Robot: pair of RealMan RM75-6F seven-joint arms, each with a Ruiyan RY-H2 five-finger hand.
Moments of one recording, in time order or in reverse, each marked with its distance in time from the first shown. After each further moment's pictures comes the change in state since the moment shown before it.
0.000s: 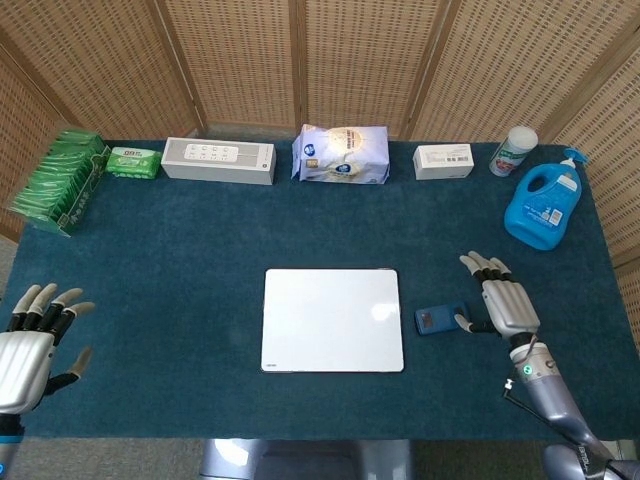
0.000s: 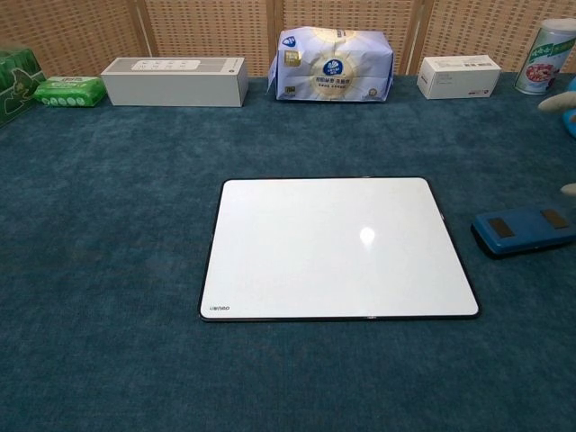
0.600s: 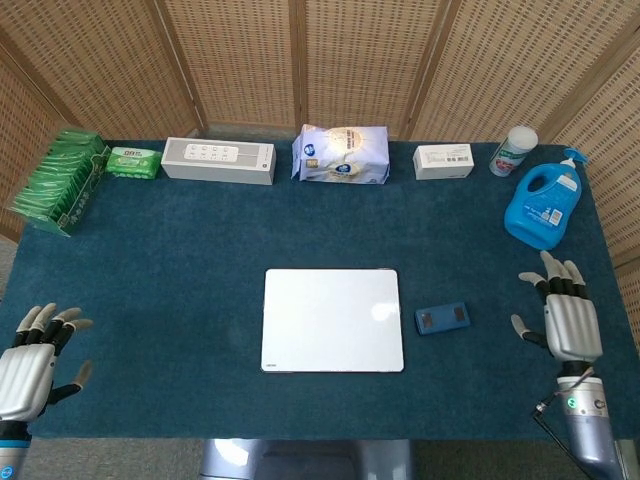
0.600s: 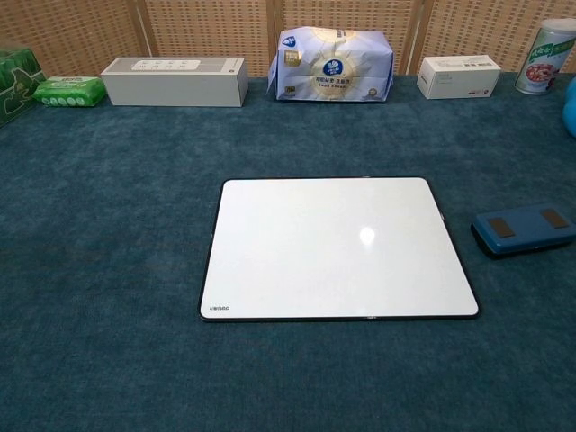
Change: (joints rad) left arm 0.029 -0.099 0.016 0.086 -0.090 -0.015 -0.049; right arm -0.205 -0.013 -0.019 0.053 -0.113 0.339 -0.046
